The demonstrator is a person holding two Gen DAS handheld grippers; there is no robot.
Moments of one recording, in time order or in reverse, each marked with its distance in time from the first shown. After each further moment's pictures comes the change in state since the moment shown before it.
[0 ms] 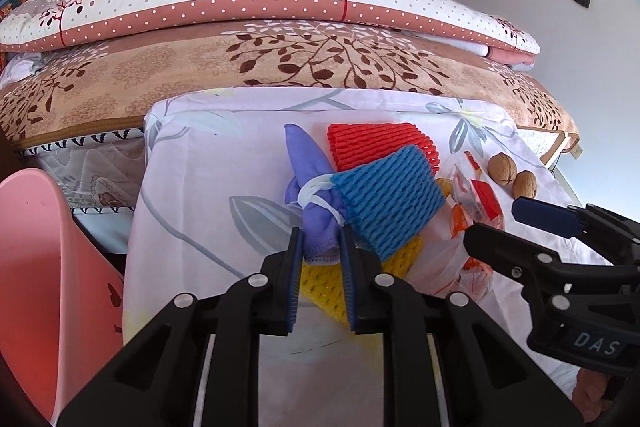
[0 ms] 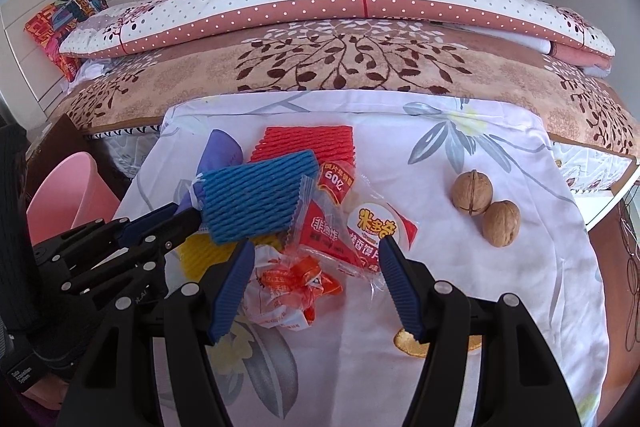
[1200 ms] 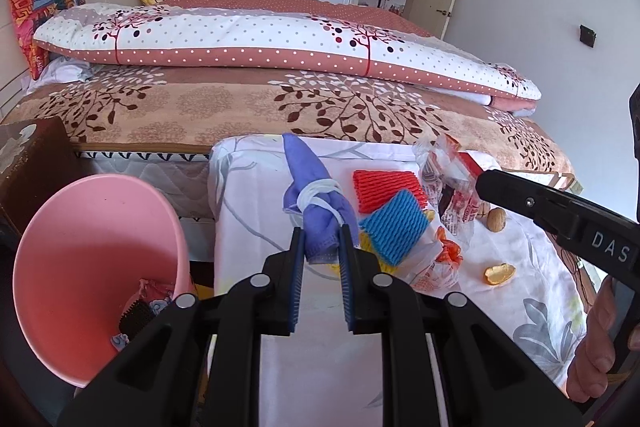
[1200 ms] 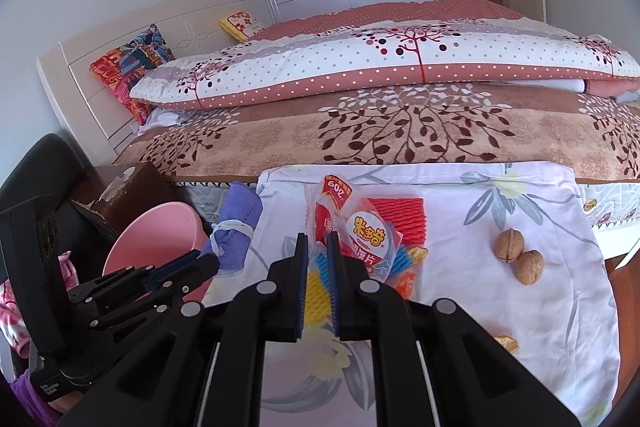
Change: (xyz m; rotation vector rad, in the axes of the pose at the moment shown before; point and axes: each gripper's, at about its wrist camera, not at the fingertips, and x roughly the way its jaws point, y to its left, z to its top) left arm -0.104 0.021 -0.005 -0.076 -0.134 0.060; right arm -0.087 0.046 0.022 -0.040 -0.170 0.242
